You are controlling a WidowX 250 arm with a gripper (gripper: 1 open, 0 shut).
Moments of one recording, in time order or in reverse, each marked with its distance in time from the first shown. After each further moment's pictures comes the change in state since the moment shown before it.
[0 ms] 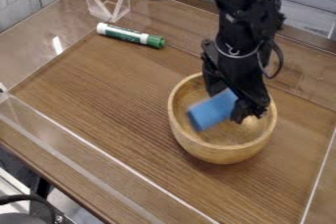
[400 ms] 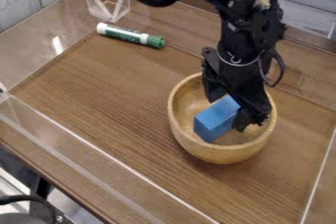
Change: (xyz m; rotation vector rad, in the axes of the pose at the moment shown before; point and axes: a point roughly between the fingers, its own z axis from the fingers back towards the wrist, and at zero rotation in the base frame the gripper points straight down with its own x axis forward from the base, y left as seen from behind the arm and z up) arm -0.003 -0.006 -0.004 -0.007 0.012 0.015
